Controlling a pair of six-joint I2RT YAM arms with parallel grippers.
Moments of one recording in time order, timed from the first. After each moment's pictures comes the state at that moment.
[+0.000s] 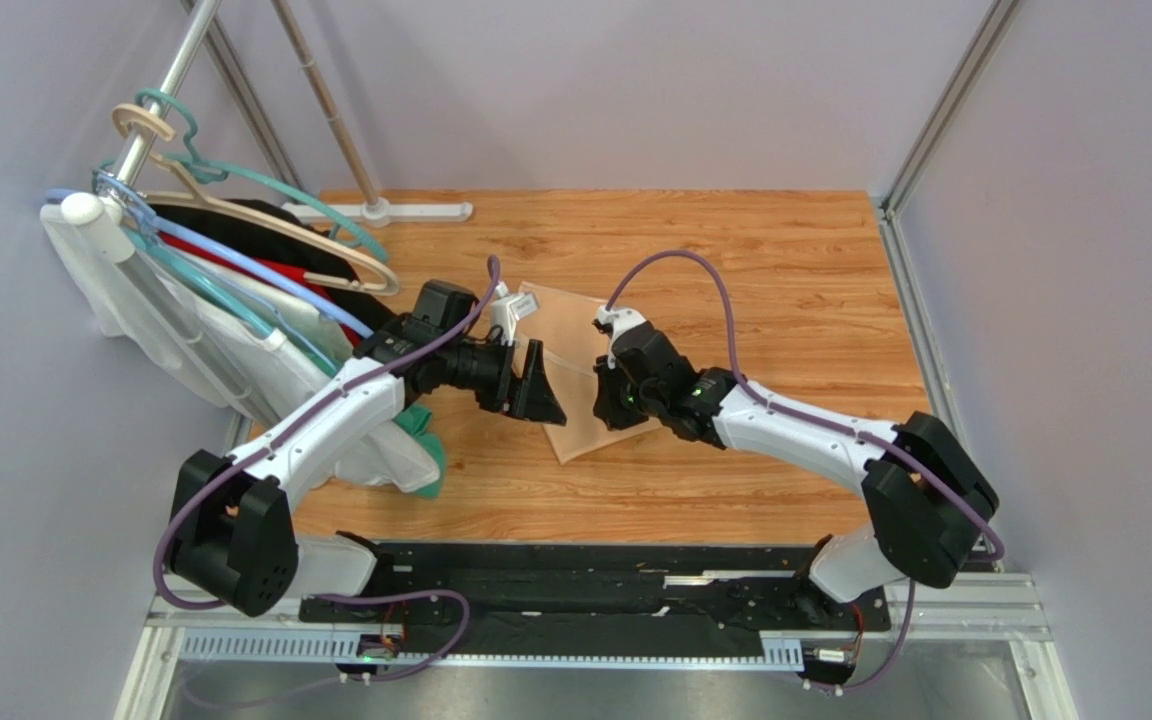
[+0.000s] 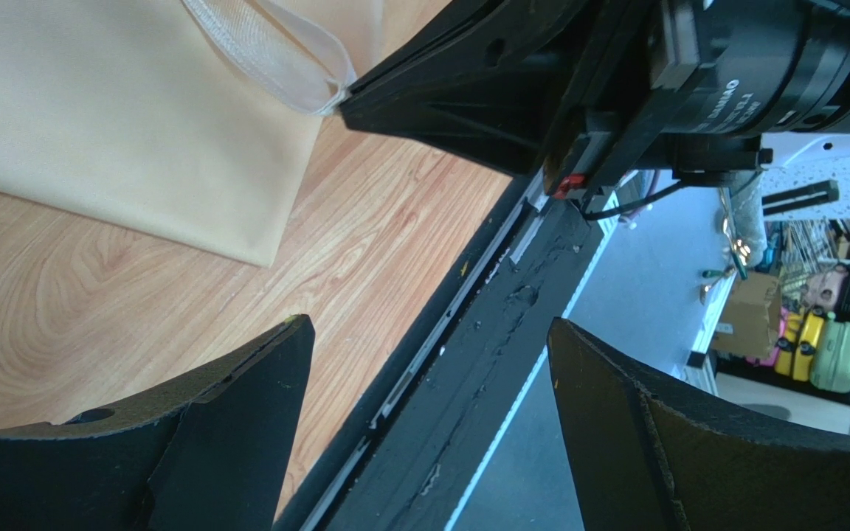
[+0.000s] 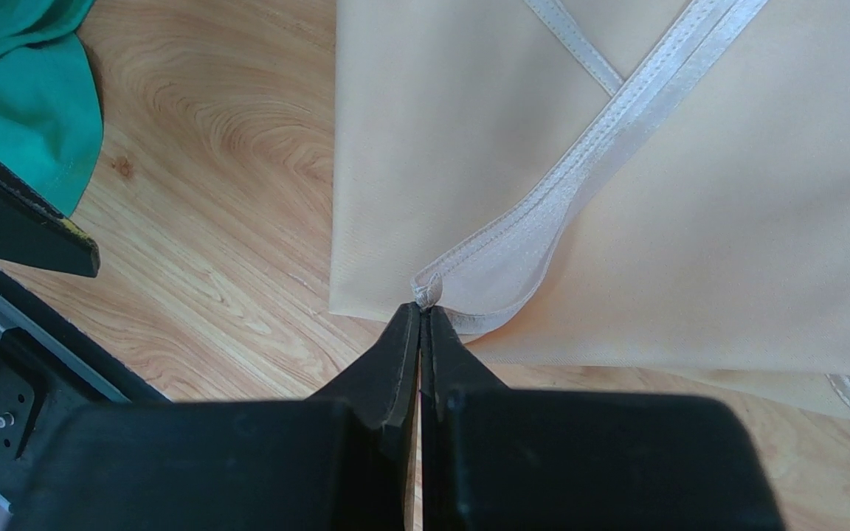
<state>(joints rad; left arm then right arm) -0.43 1.32 0.94 -0.49 0.78 -0.27 0.82 1.48 0.93 -0.20 0.01 0.44</state>
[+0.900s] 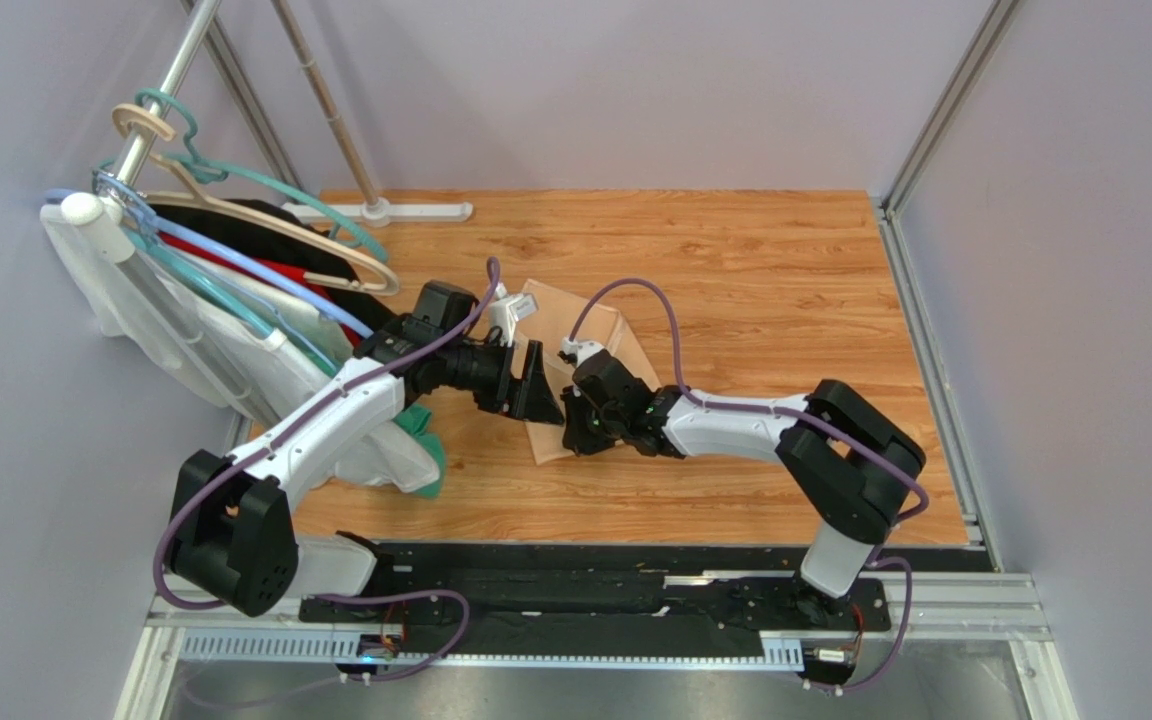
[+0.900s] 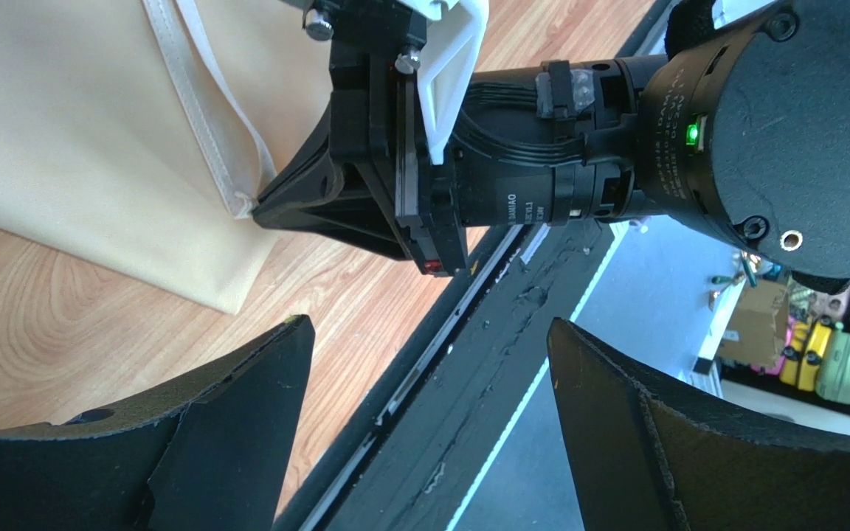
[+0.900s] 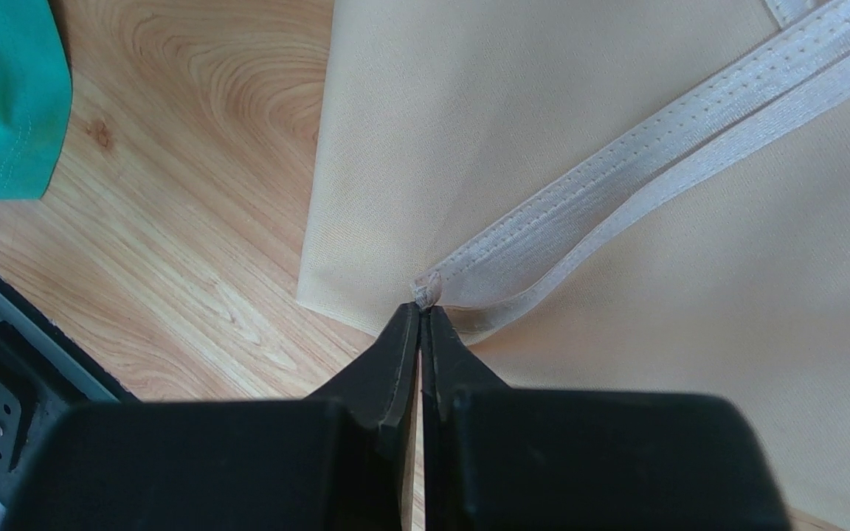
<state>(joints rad) -0.43 1.32 0.94 -0.51 0.76 -0.27 0.91 1.72 0.93 -0.02 -0.04 0.54</state>
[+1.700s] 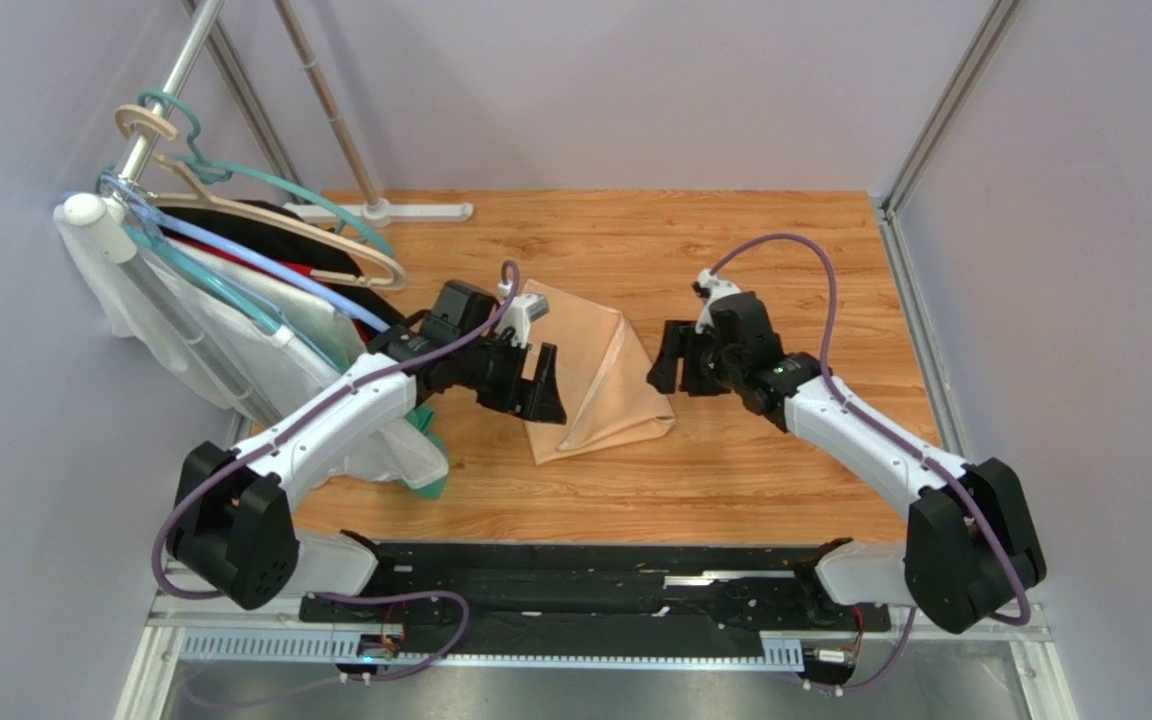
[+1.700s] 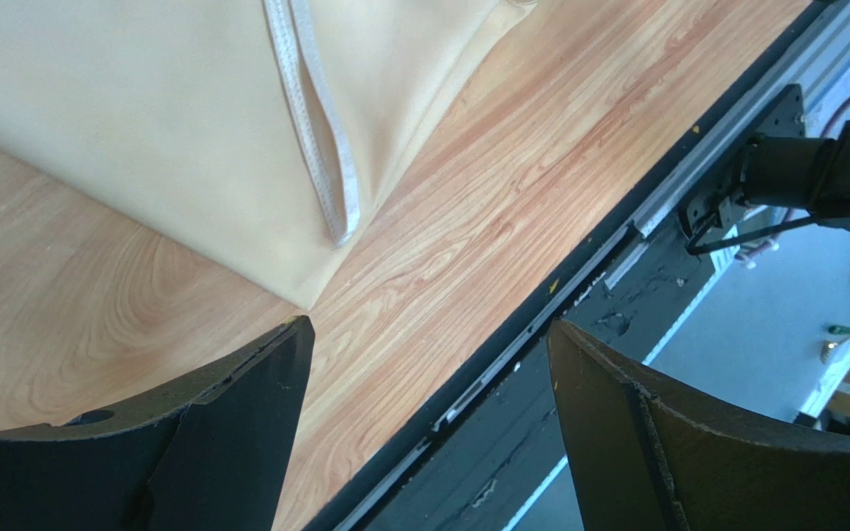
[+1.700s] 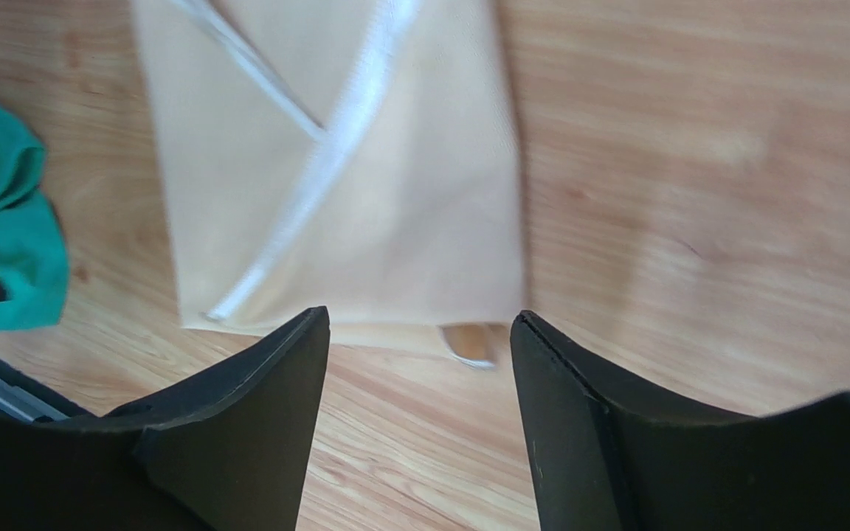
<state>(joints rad) -0.51 1.34 1.00 -0.57 0.51 -0.25 0.51 1.30 0.86 -0.26 -0.11 0.44</state>
